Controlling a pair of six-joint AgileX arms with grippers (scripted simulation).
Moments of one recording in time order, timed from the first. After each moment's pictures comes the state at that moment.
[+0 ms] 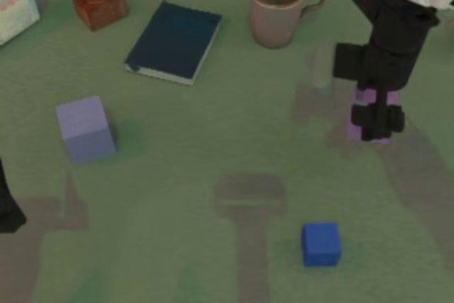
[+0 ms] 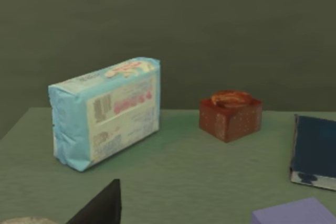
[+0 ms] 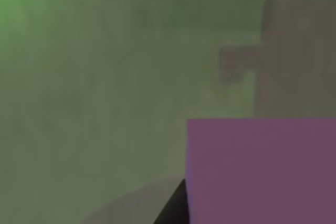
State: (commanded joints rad) left arm 0.02 0.00 0.00 0.00 0.00 0.00; right arm 0.35 2.14 1.74 -1.17 0.00 -0.99
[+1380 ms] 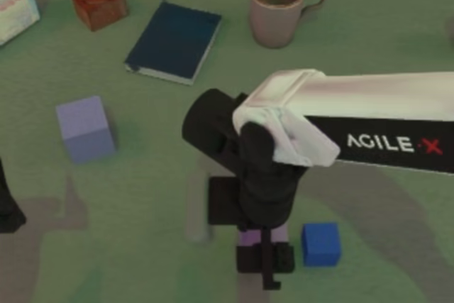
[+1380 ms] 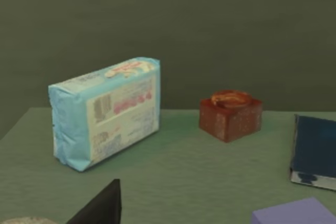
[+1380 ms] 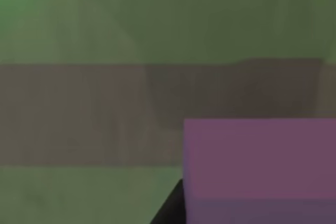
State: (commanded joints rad) left arm 0.02 0.00 0.00 0.00 0.00 0.00; right arm 0.89 2.03 1.40 -0.93 -0.01 -0.67
